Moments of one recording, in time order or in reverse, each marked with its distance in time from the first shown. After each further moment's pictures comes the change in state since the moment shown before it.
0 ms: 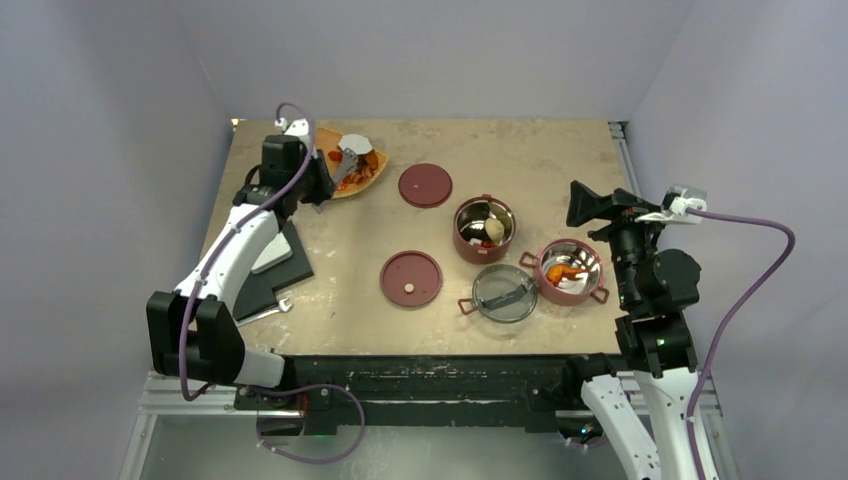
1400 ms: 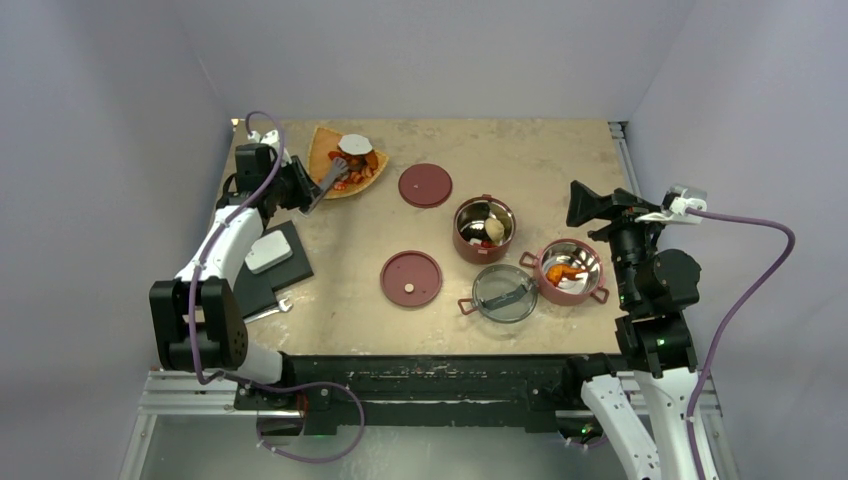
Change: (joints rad) left arm 0.245 0.052 -0.103 0.109 0.267 -0.087; right arm 0.000 0.000 0.000 0.001 0.000 0.000
